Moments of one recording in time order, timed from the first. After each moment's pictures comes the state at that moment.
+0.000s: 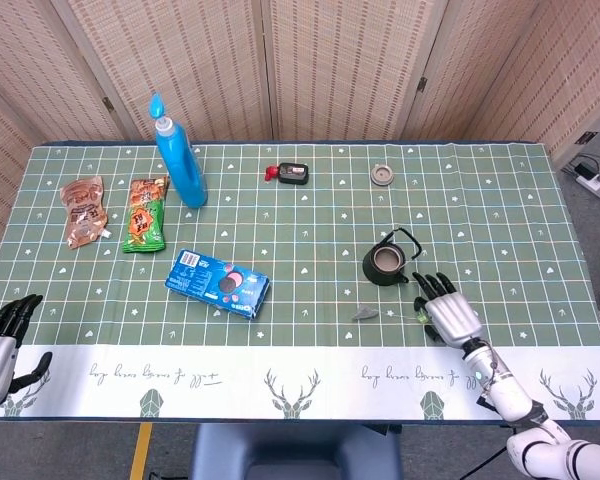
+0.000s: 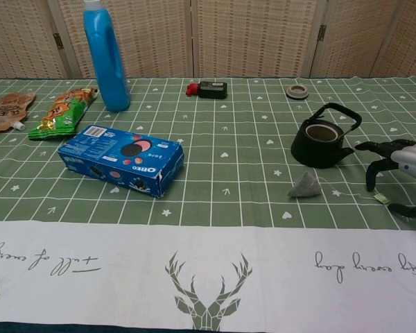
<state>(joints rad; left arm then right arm) -0.11 -1.09 -0.03 -1.58 1.48 1.45 -0.02 0.48 -1.47 0.00 -1.23 -1.40 1.00 -0.17</state>
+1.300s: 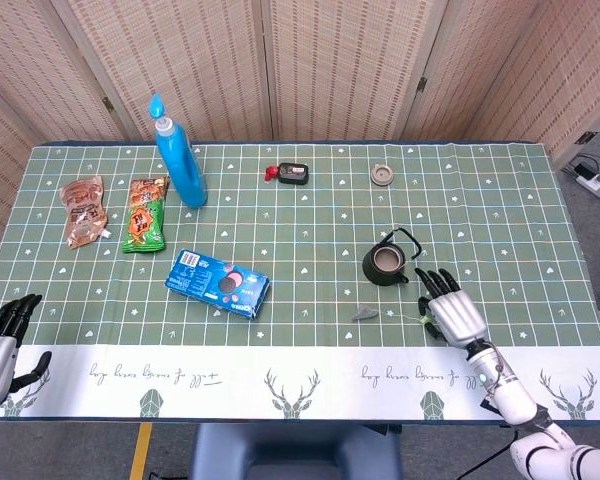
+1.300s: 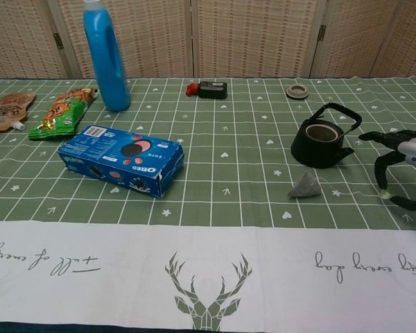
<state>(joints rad) -0.11 -1.10 -0.04 -1.58 1.48 1.45 0.00 0.45 -1.45 0.01 -1.25 -1.45 1.08 -0.13</state>
